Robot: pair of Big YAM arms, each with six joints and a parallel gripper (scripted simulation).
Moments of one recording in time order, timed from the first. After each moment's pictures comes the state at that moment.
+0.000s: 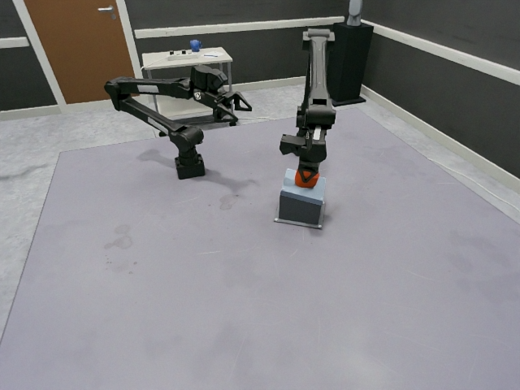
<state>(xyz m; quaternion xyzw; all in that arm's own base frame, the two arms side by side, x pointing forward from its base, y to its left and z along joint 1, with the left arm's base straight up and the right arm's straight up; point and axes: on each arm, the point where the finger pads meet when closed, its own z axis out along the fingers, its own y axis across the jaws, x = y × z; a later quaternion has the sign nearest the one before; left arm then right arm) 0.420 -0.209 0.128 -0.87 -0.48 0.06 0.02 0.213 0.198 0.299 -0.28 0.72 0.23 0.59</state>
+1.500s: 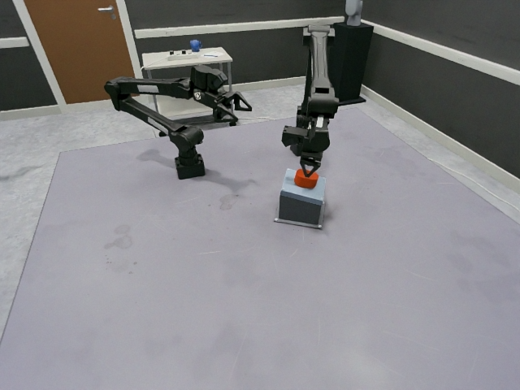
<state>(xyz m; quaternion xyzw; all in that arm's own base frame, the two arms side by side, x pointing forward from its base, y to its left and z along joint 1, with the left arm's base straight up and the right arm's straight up) 0.417 -0.201 0.154 -0.88 -0.48 0.05 0.01 0.213 0.198 0.299 -0.28 0.72 0.23 0.59</state>
